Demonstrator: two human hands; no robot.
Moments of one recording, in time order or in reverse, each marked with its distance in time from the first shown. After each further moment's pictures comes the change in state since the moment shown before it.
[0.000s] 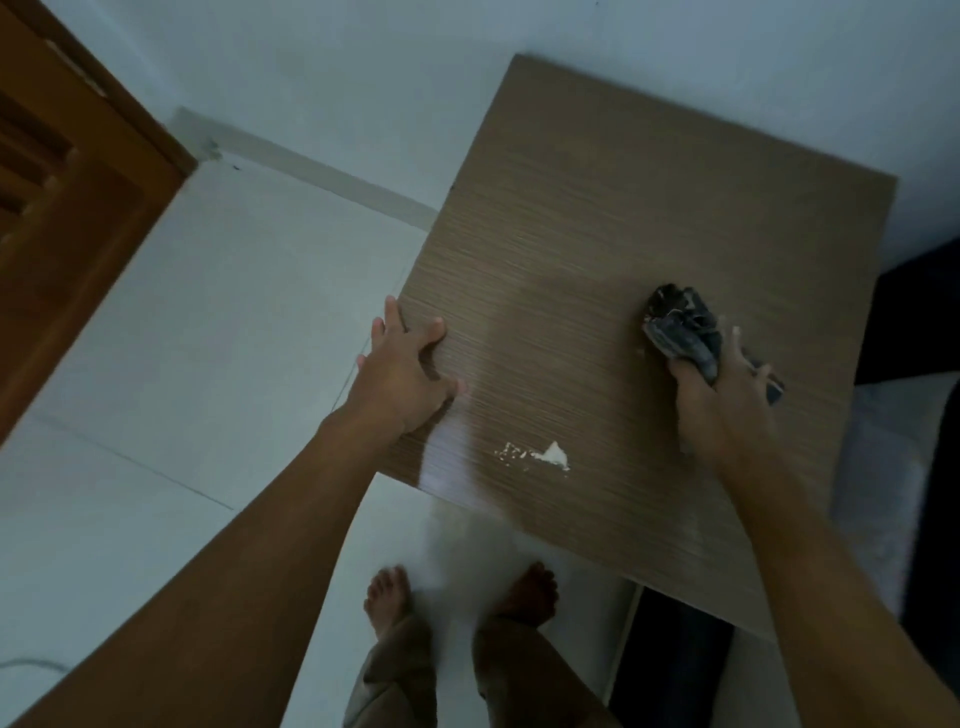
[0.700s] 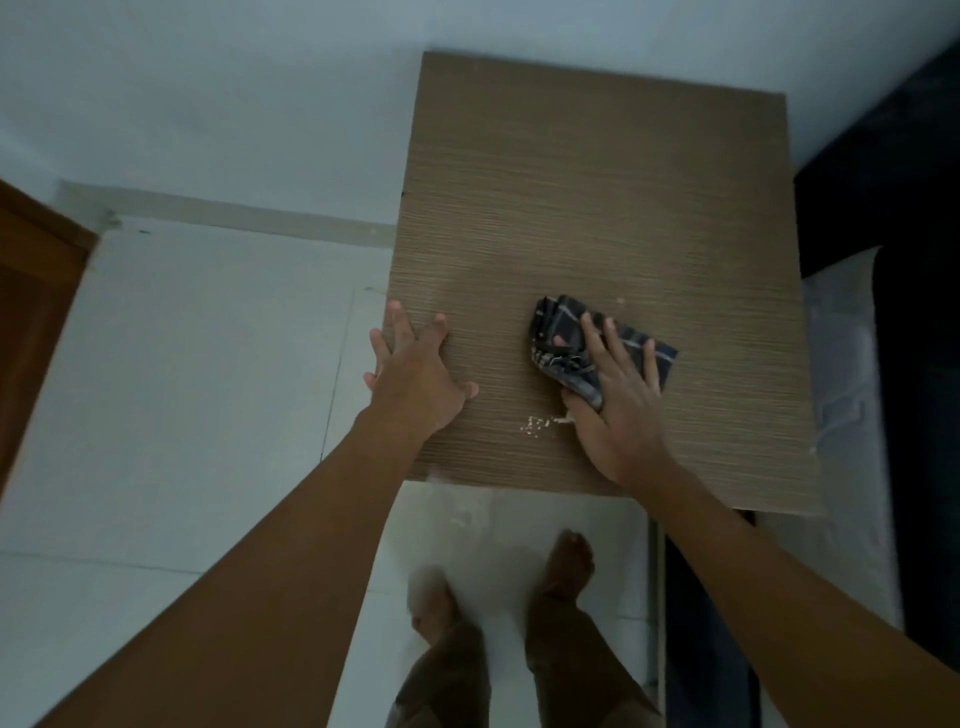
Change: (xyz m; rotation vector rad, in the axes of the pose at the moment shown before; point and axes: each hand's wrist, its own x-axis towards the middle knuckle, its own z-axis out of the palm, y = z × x) left_hand 0.009 0.002 -0.005 0.233 -0.153 0.119; right_hand -0.057 -0.002 0.104 -0.147 0.216 -0.445
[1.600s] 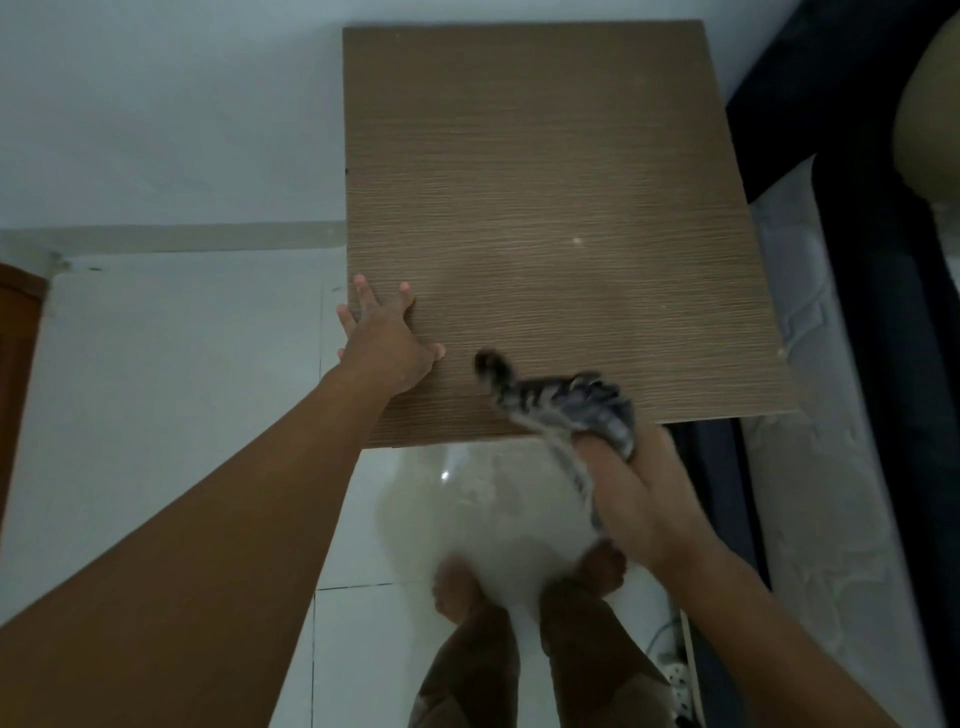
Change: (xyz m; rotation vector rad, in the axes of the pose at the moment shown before) left_hand -0.004 -0.001 -0.008 0.077 -0.053 0.030; right_hand -0.109 -0.095 -0.053 0.747 0.022 0.404
